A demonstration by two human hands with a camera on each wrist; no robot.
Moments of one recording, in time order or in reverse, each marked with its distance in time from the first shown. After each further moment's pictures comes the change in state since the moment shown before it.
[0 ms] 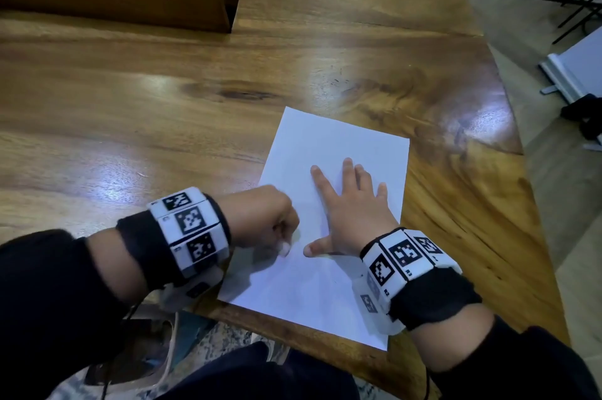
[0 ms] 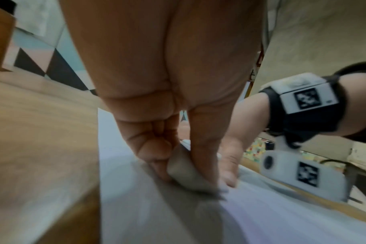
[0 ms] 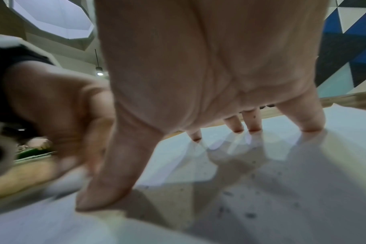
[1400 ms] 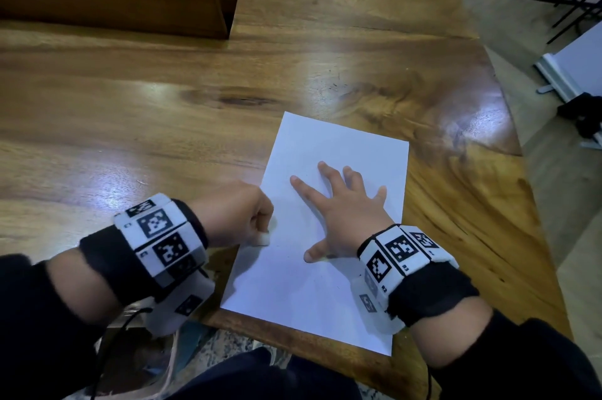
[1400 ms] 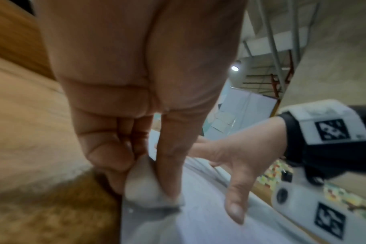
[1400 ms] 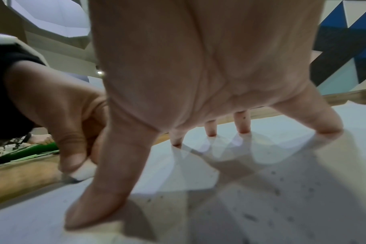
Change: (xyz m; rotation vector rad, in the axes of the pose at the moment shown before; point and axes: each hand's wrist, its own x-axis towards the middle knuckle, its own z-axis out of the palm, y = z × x) left_hand -0.021 -0.008 -0.011 -0.042 0.094 -0.219; right_hand 0.003 -0.004 -0.007 0.003 -0.020 -0.079
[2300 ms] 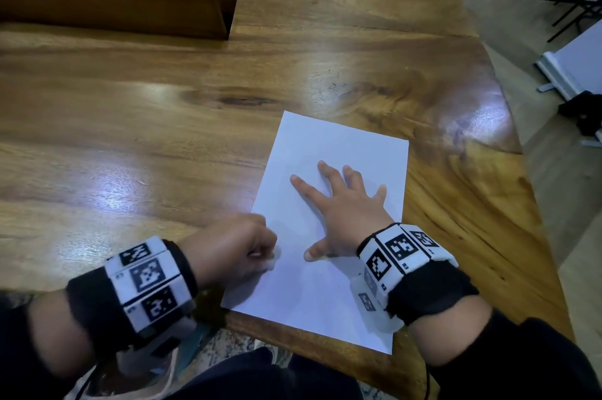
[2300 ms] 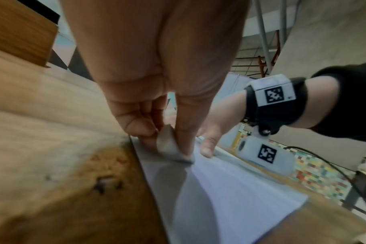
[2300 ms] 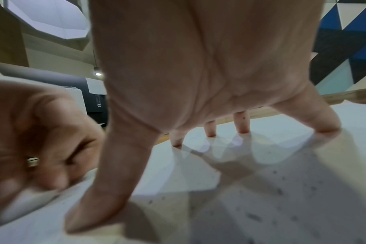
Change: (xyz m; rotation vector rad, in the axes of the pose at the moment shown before) left_hand -0.019 -0.009 0.036 -0.048 0.068 0.189; right_hand 0.001 0.000 0.001 0.000 0.010 0.000
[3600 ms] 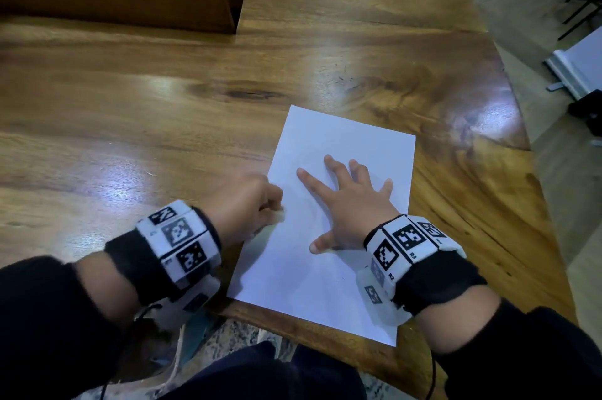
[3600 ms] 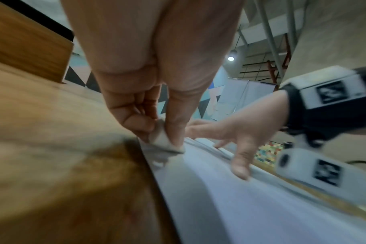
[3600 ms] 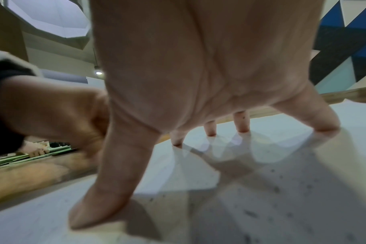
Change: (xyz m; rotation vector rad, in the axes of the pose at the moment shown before) left_hand 0.018 0.003 -0.018 -0.040 0.233 -0.115; right_hand -0.001 0.001 0.000 -0.011 -0.013 0.002
